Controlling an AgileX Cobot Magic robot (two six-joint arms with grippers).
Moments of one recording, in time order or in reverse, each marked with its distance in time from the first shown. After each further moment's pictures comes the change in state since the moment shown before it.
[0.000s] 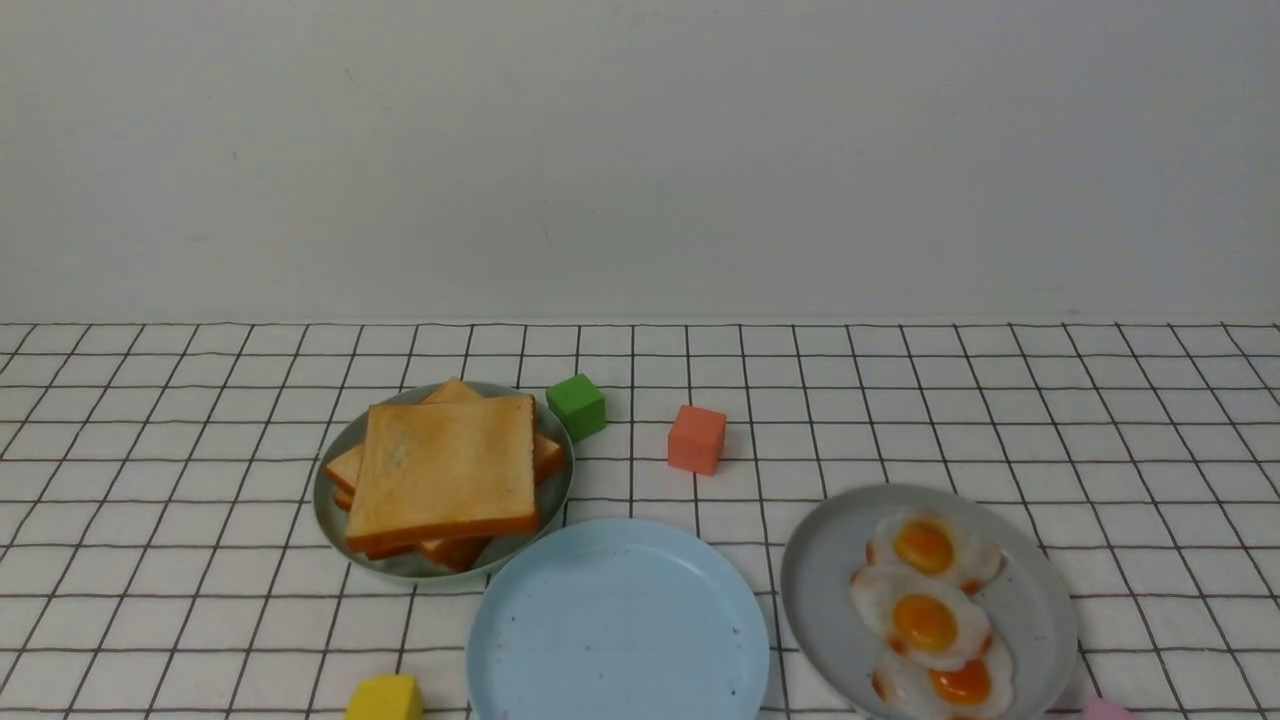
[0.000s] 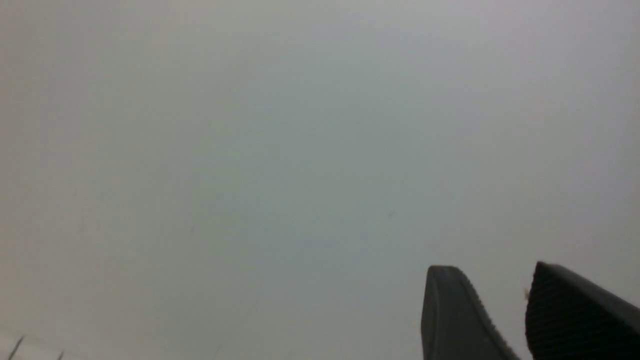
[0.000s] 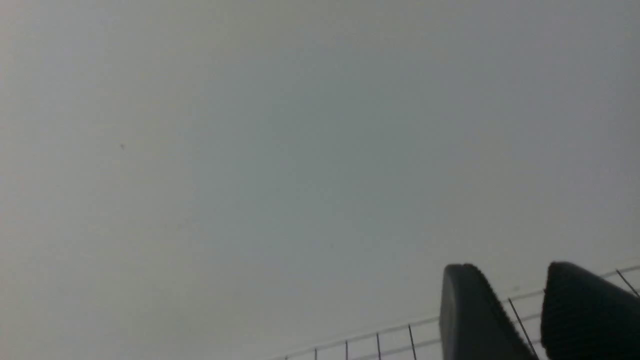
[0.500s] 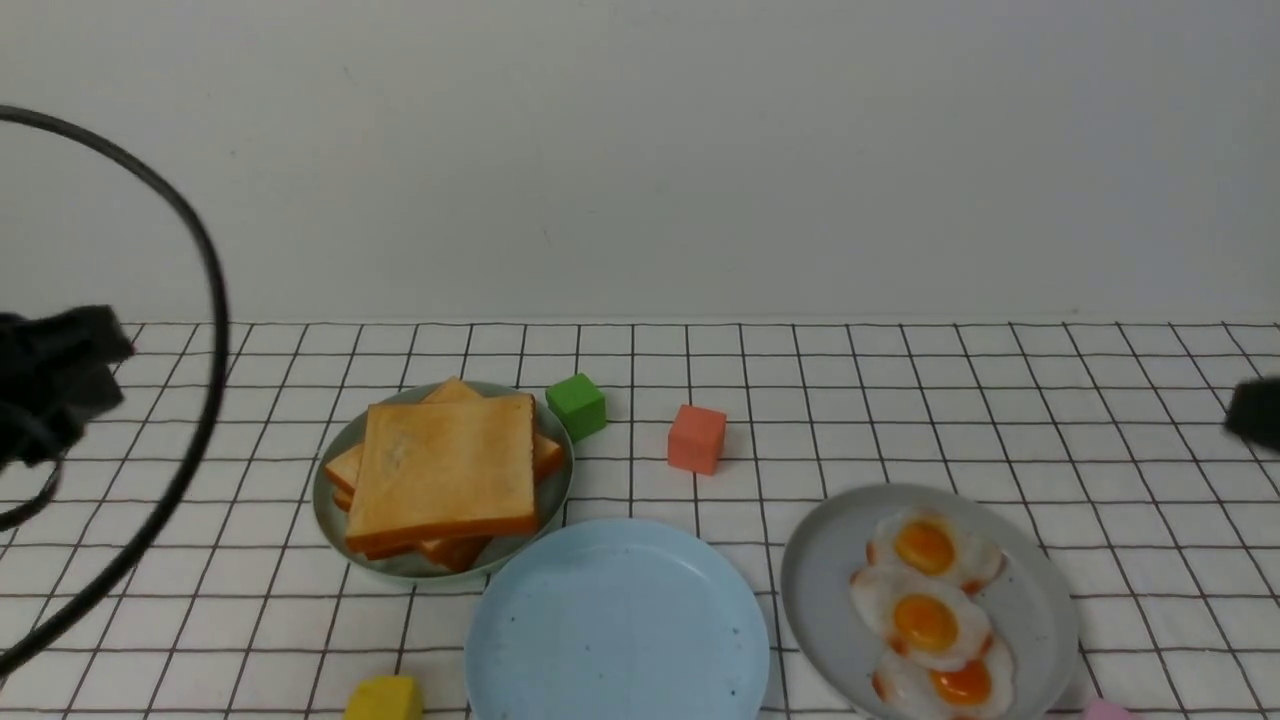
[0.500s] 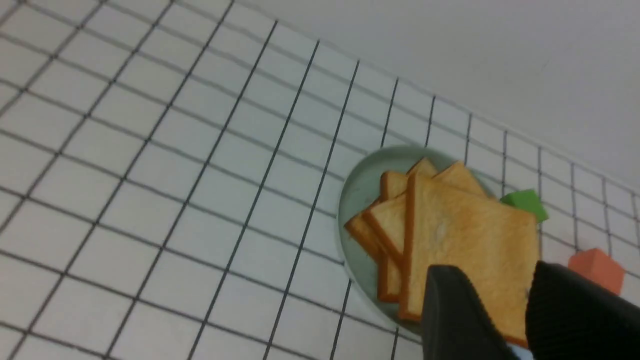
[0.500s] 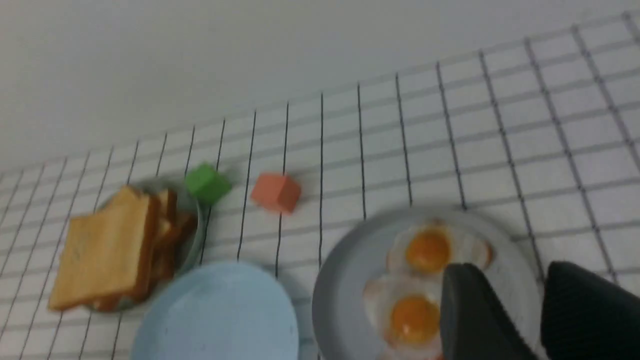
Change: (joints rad) right arm 0.188 0.267 0.121 0.127 0.173 -0.038; left arm 0.000 0.592 -0.085 0.154 0.284 -0.010
